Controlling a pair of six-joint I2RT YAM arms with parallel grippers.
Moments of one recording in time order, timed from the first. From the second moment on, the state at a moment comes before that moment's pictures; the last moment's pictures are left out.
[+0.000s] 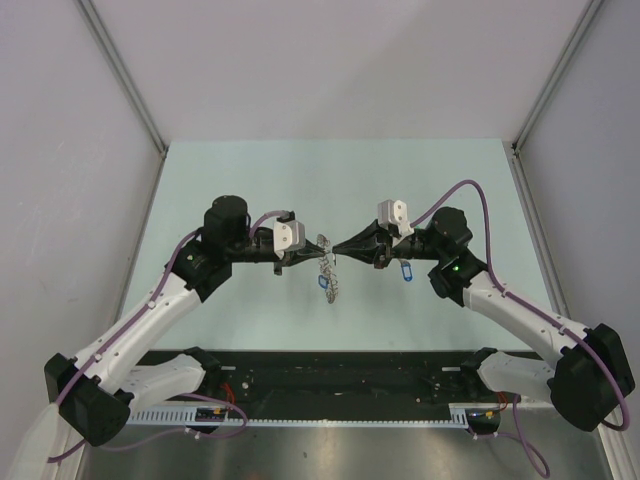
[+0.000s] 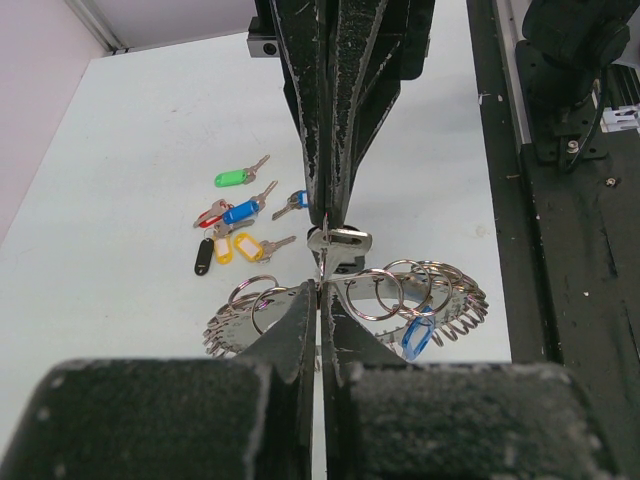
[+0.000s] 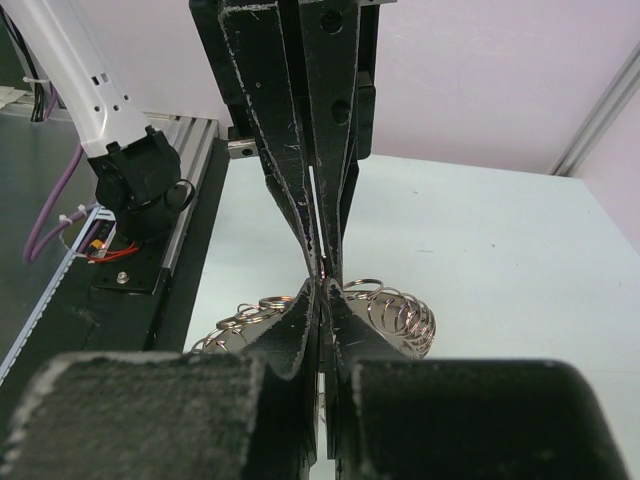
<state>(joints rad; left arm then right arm) -0.58 1.03 0.94 -0.25 0.83 0.49 0.62 1.14 0.76 0.55 -0.93 -0.04</state>
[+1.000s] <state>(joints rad) -0.58 1.03 0.94 -0.25 0.83 0.49 0.63 1.14 0.76 0.55 -0.92 -0.06</state>
